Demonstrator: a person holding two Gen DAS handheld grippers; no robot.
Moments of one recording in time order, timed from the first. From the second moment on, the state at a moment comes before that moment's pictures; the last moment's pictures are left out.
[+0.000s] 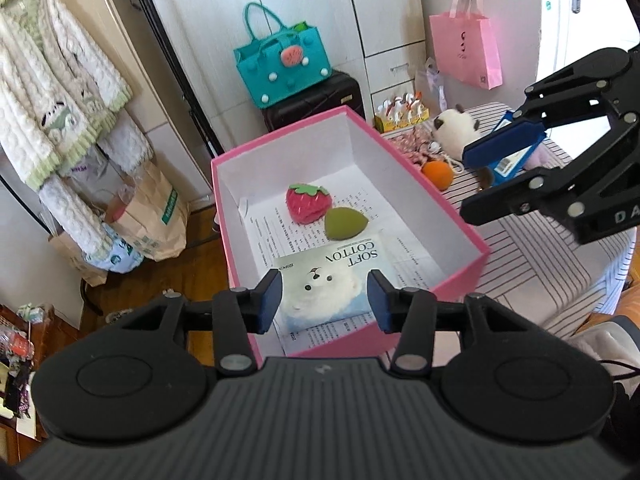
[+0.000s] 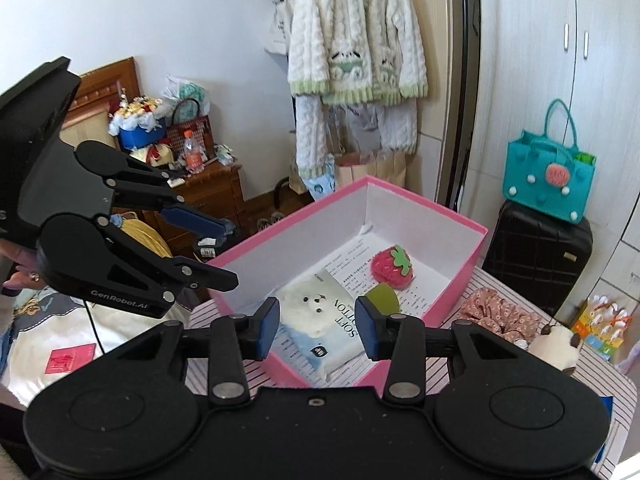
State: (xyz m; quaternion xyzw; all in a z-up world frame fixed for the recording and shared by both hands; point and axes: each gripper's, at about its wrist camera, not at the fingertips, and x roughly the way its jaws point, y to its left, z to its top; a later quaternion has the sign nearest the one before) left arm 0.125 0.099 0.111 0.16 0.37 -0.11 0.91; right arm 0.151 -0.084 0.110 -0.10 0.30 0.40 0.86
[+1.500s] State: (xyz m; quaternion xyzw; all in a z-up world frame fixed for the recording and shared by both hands) left arm 0.102 -0.027 0.044 0.04 0.27 -0.26 0.93; right arm 0.119 -0.265 0.025 -0.03 0.21 0.25 0.95
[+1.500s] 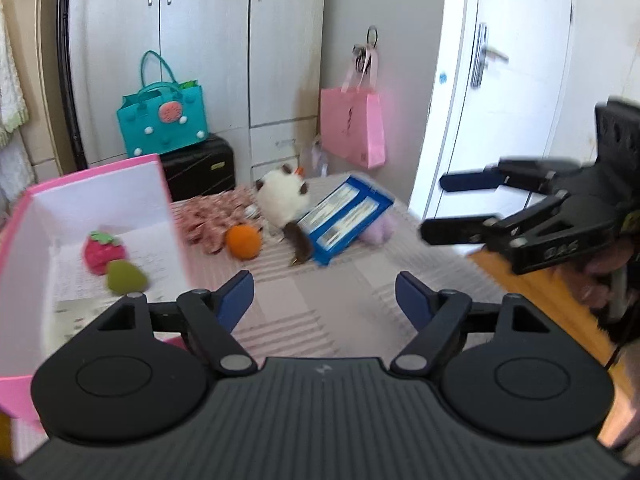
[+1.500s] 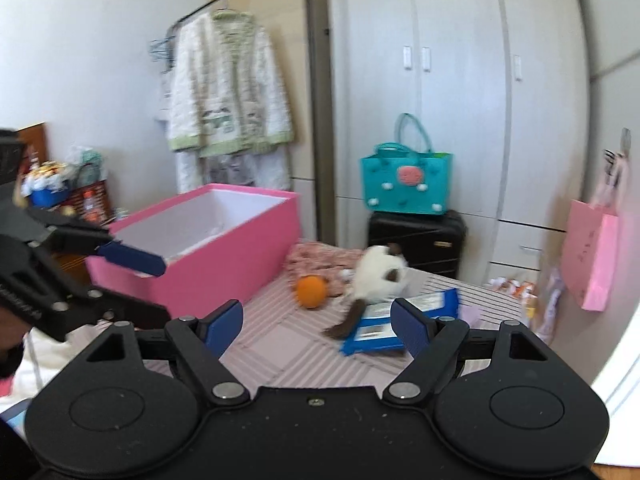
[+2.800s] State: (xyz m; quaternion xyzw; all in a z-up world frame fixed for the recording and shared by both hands) left arm 0.225 -0.114 -0.059 -0.17 0.29 -0.20 0.92; right arm 0.252 -0.308 -0.029 0.06 0.29 0.16 0.94
